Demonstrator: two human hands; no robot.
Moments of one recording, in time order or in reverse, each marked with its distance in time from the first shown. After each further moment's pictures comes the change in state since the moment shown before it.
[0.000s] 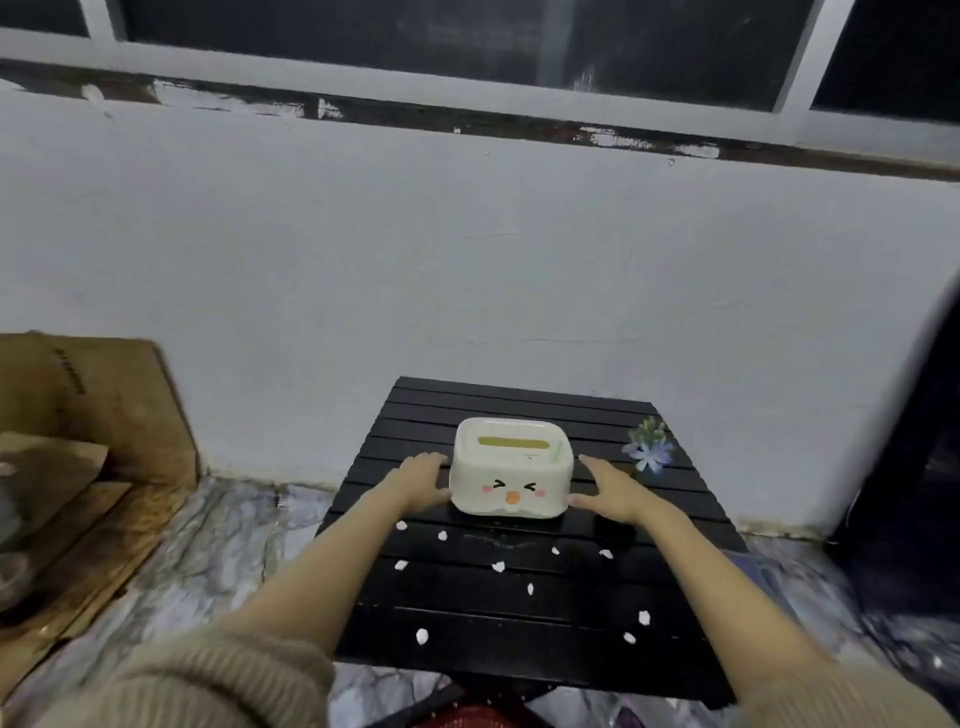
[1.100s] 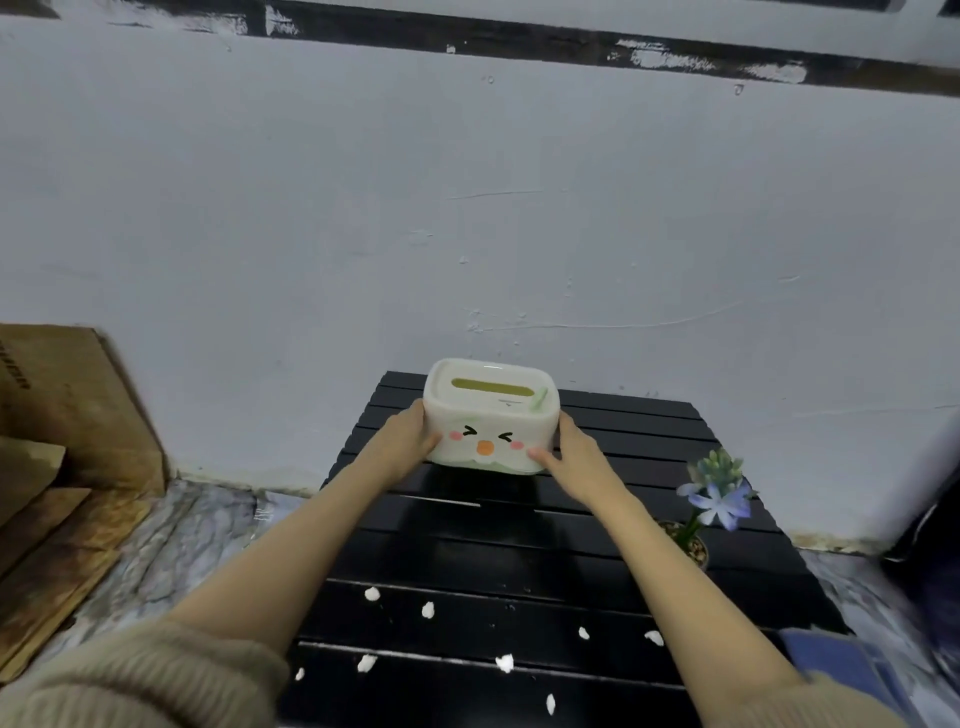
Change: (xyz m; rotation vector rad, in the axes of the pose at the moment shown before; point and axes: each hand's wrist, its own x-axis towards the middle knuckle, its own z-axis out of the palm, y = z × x) left_hand 0.129 -0.028 -0.025 -0.267 0.262 0.030; right_hand 0.136 -0.026 0.011 0.256 0.291 -0.154
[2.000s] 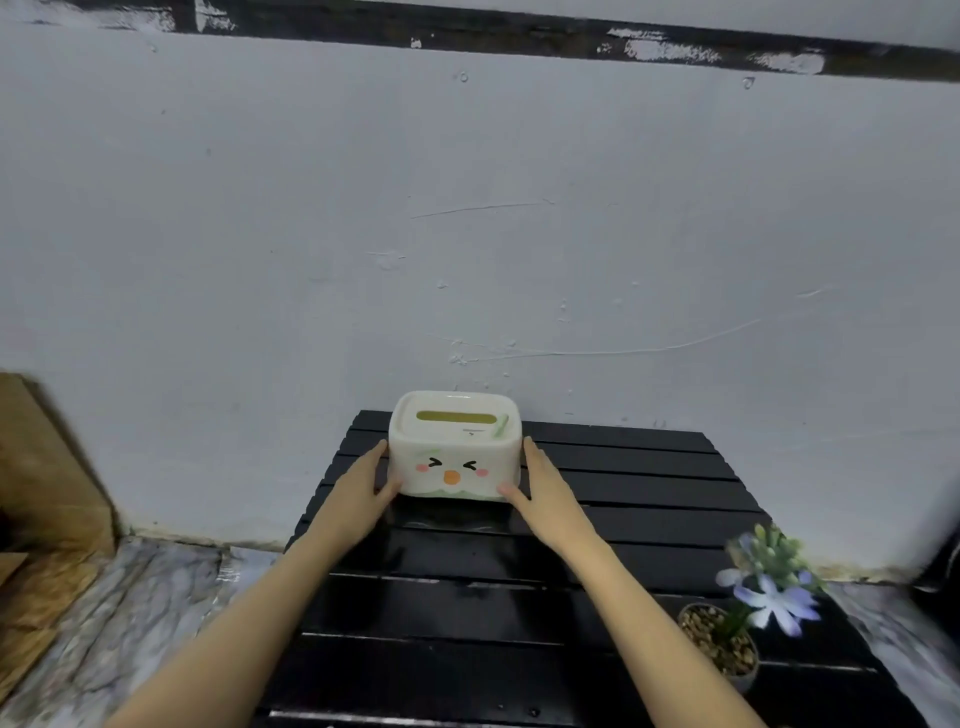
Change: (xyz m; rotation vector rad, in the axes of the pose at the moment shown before) left_hand 0.055 -0.049 0.023 -0.146 0.110 0.011; right_hand 0.061 0.019 0.037 0.029 0.010 0.011
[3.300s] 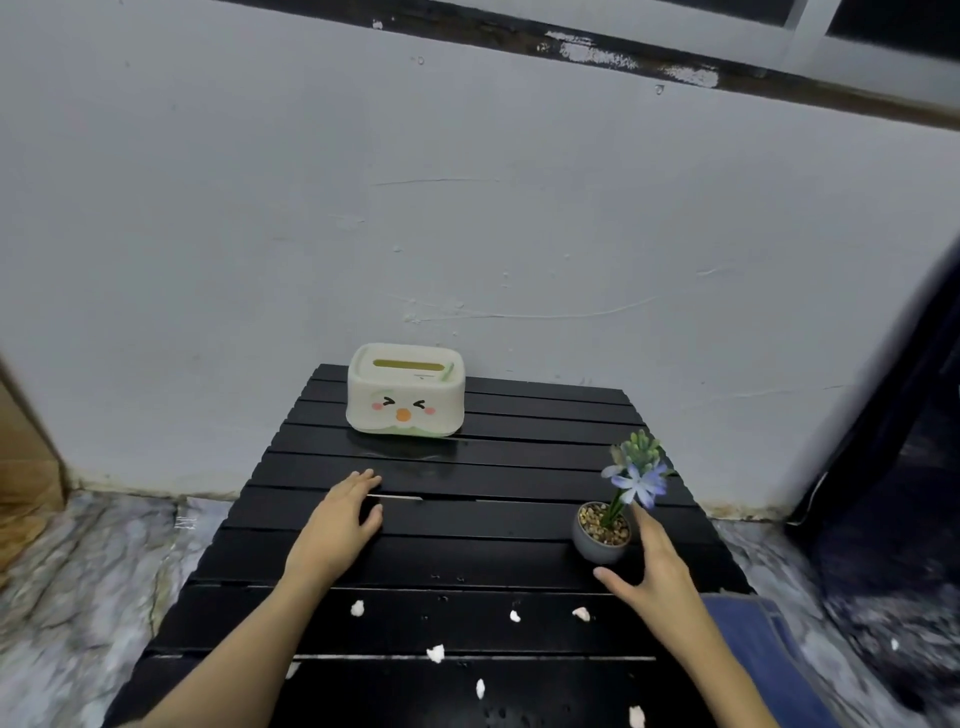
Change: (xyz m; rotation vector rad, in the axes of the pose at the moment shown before) left_hand -0.104 -0.003 0.050 0.138 -0.047 0.022; right_hand -0.207 0.079 -0.084 -0.101 0.153 0.170
